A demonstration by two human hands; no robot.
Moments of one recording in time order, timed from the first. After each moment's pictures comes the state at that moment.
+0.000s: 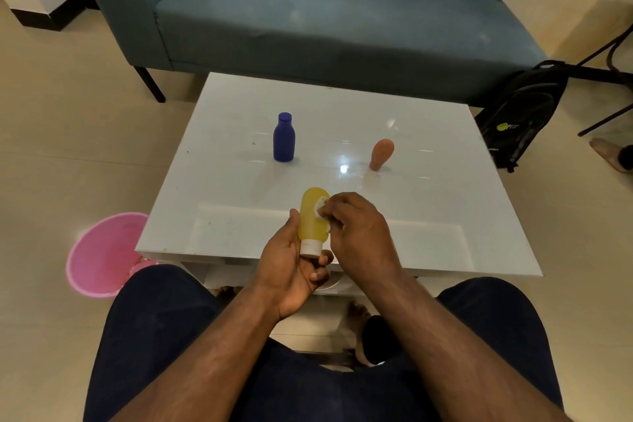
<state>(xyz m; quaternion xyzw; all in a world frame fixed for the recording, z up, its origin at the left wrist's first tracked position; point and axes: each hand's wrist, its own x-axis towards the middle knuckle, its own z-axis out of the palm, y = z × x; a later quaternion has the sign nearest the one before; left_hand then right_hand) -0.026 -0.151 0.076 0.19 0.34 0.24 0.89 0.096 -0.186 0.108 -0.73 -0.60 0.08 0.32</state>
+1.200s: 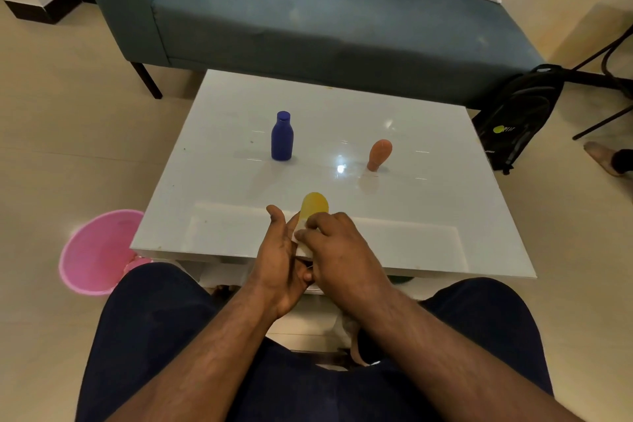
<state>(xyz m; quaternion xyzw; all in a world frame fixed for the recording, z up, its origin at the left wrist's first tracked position) -0.027 -0.153 0.081 0.22 0.32 0.26 0.88 0.072 -0.207 0.113 -0.69 -0.71 0.06 0.15</state>
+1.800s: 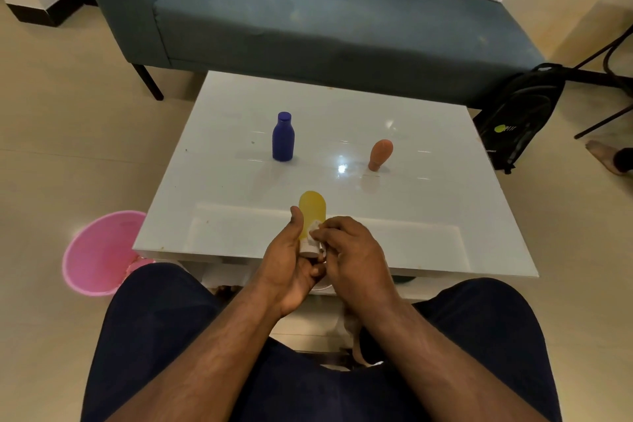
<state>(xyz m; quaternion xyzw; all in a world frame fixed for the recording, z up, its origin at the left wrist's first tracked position) -0.024 -0.153 0.076 0.18 0.35 0.25 0.89 0.081 -0.212 0.093 -0.72 -0.61 0.09 0.32</state>
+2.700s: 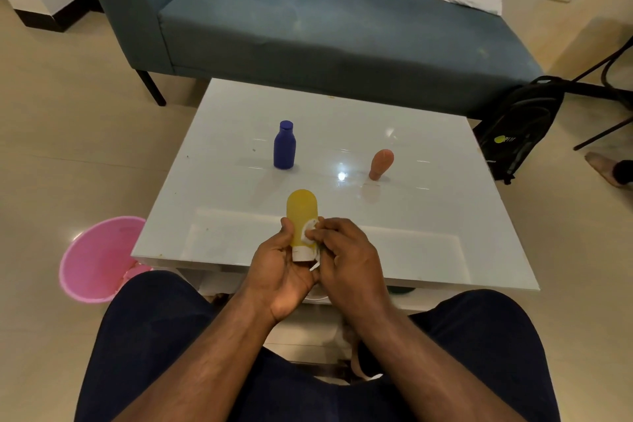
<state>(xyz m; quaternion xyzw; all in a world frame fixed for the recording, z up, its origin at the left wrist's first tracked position) -0.032 -0.143 0.080 0.02 0.30 0.29 0.91 0.075 -0.200 0.094 -0.71 -0.59 0.08 0.38</state>
